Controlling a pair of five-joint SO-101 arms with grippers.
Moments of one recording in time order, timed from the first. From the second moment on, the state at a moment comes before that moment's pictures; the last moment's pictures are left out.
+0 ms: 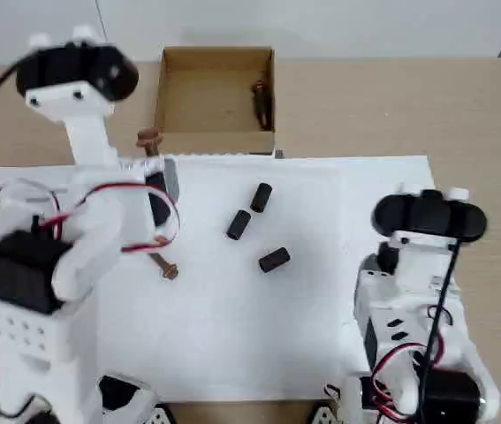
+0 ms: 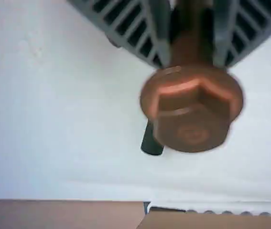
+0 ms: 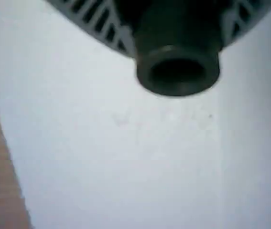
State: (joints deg) left arm 12.6 -31.5 -10.8 96.7 24.3; right arm 0.6 -78.1 41.0 86.6 -1.5
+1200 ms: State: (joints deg) left arm 12.6 -93.0 64.1 58.3 31.6; right arm -34.9 -78.0 65.8 57.6 -1.5
